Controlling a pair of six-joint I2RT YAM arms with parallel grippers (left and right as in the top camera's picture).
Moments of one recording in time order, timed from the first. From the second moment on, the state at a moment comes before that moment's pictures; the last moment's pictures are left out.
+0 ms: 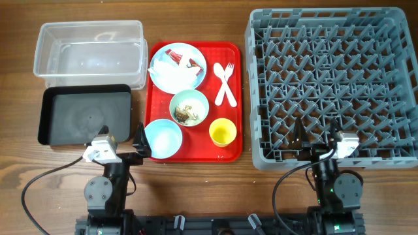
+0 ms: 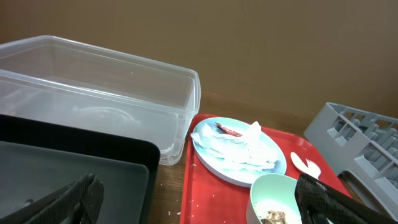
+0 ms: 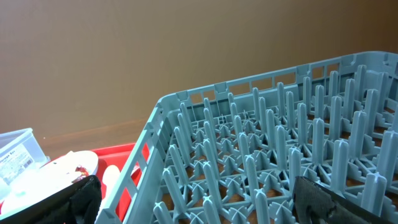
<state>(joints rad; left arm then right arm) -0.01 0.01 0.01 -0.07 0.01 -0.27 0.06 0.02 0.01 0.00 0.02 0.24</state>
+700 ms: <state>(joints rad) -0.01 0.01 0.01 -0.07 0.01 -0.27 0.06 0.02 0.01 0.00 0.02 0.24</state>
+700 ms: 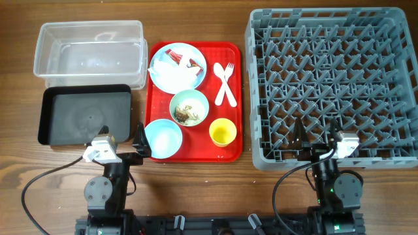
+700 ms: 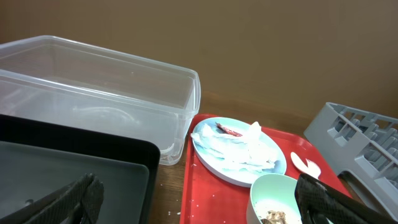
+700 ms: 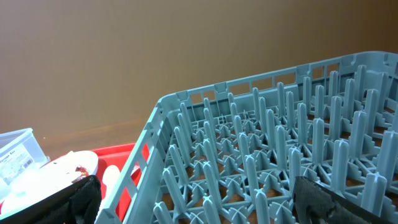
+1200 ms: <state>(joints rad) -0.01 0.01 0.01 -0.07 0.01 -0.27 0.06 0.02 0.01 0.00 0.02 0.24</state>
